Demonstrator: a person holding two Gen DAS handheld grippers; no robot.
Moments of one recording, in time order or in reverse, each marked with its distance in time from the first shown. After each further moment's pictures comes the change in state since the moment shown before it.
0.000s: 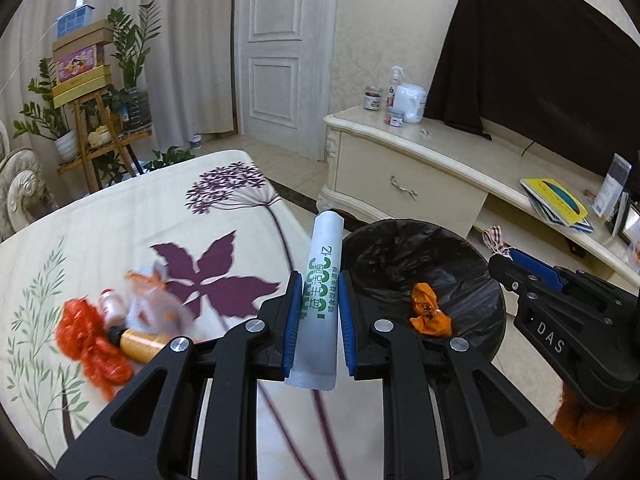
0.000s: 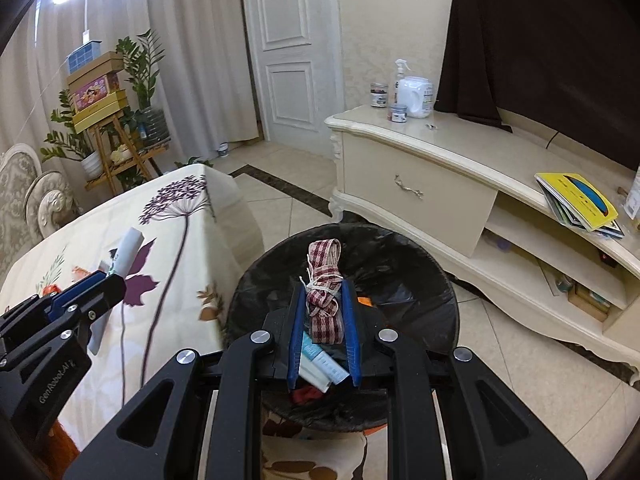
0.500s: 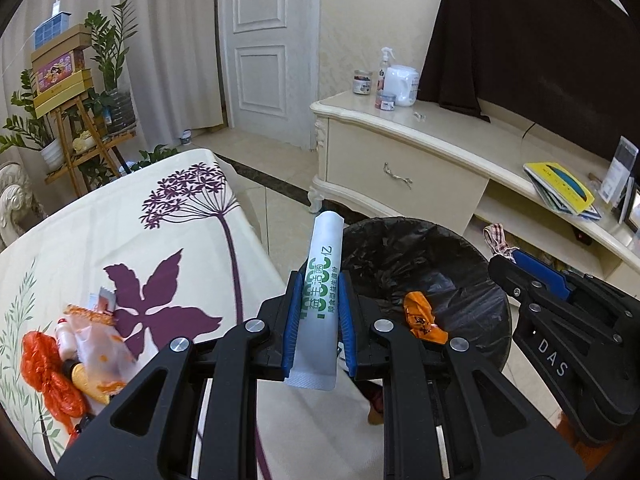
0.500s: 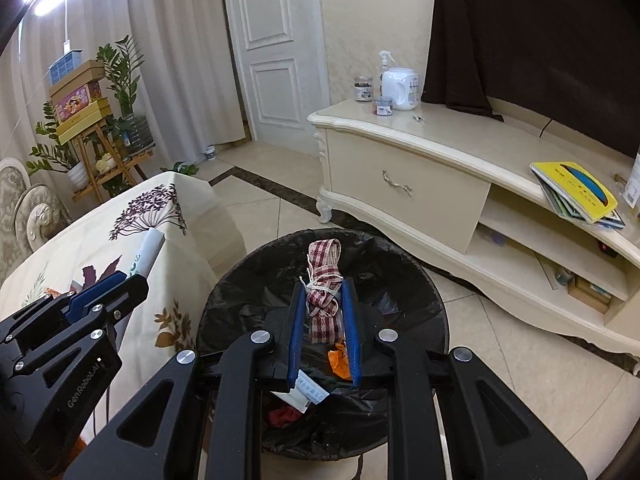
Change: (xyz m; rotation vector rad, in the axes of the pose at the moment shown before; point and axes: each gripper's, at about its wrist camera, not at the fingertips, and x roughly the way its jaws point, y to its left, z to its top) left arm 0.048 -0.034 0.015 0.046 0.051 0.001; right arm 0.030 -0.024 0.009 0.044 0.017 -0.016
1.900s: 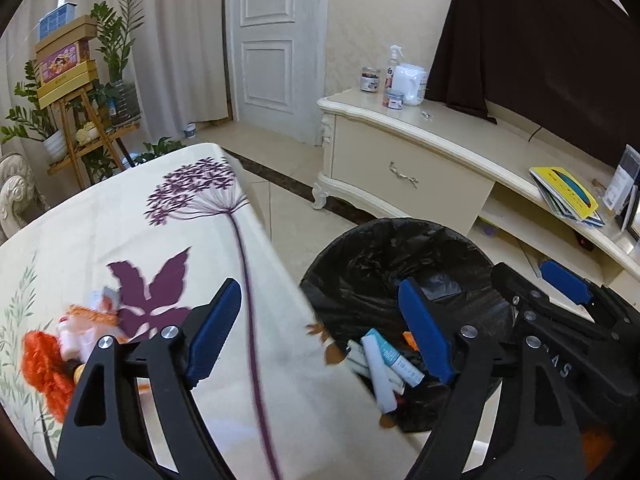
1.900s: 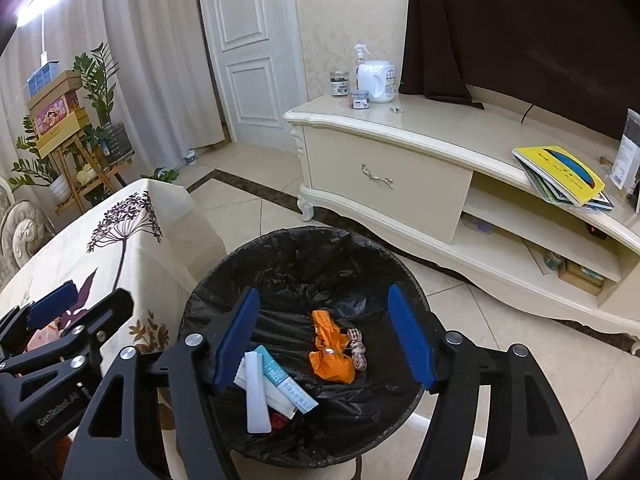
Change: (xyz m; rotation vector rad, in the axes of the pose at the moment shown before) left arm -0.004 0.015 0.003 -0.032 0.013 0.011; right arm 0.001 -0.008 0.001 0.061 0.008 -0.054
